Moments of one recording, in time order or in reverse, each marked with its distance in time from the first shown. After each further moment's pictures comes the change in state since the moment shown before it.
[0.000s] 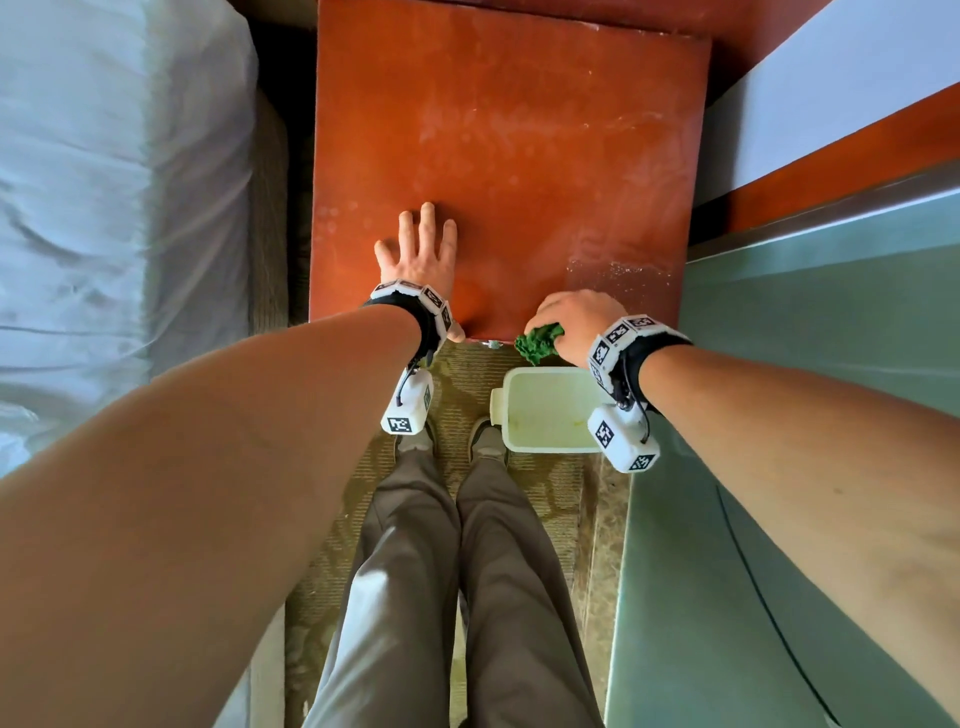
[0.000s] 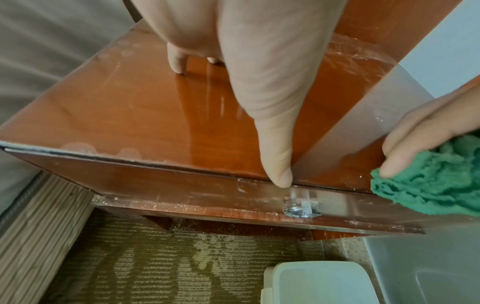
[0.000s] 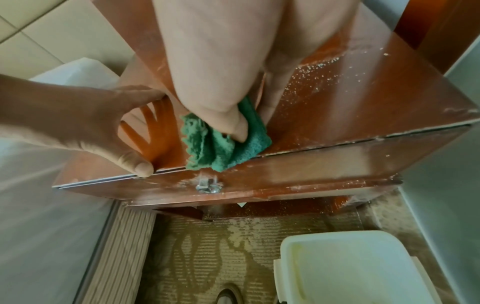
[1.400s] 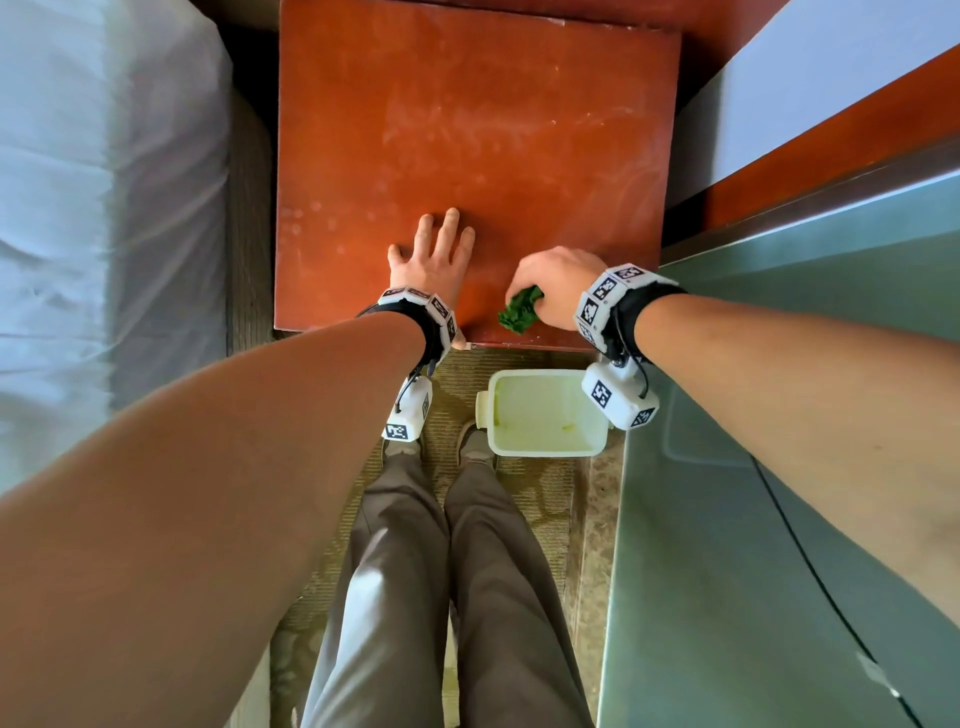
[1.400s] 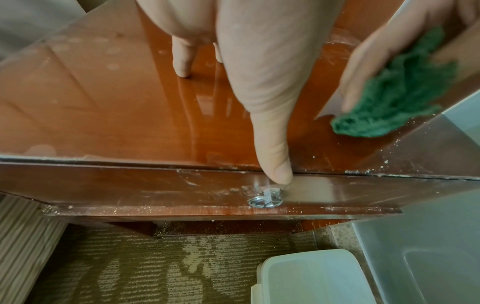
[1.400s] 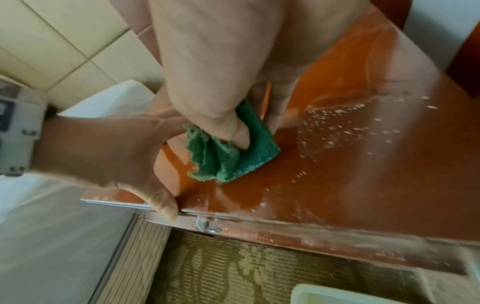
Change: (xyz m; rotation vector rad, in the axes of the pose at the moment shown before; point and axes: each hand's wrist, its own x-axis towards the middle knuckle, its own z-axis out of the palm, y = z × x) left_hand 0.003 0.046 -0.003 0.091 0.022 0.101; right_hand 0.016 0.018 -0.037 -0.055 -0.018 -0.039
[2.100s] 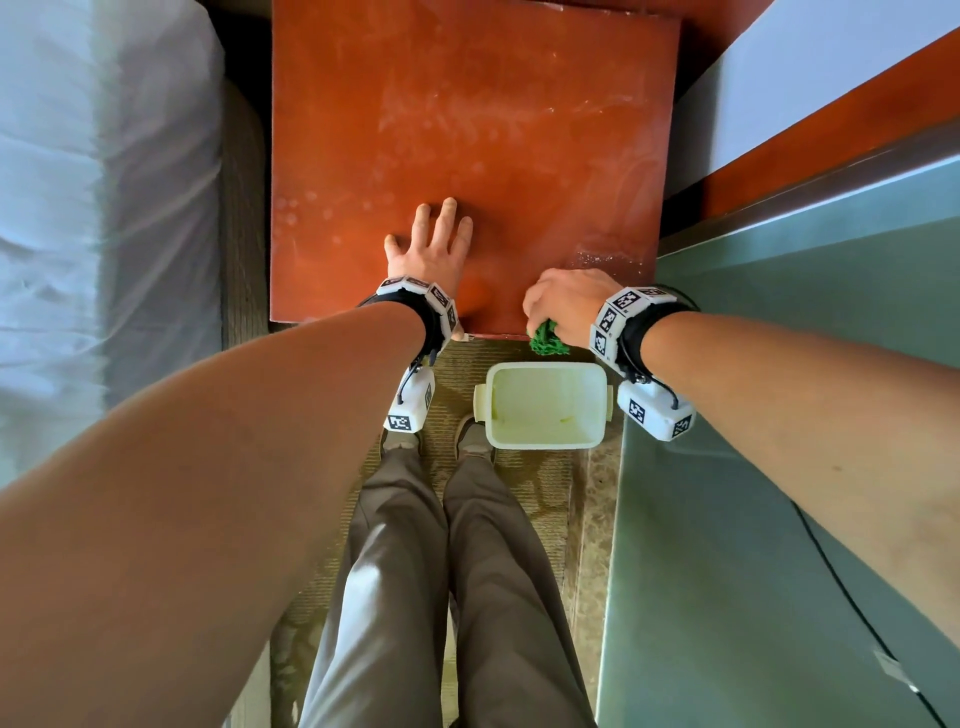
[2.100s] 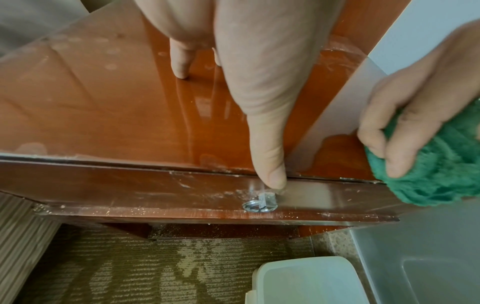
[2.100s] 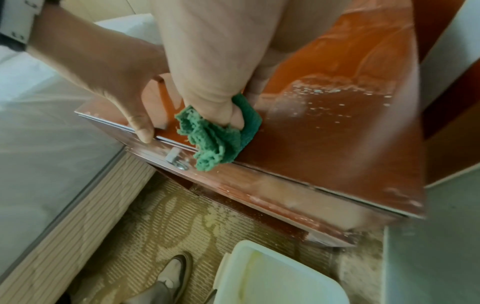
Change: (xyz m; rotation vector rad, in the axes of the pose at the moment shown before) left_hand 0.001 0.003 0.000 -0.021 -0.016 -0.020; right_hand -0.027 0.009 0.014 -0.251 -0.134 -0.206
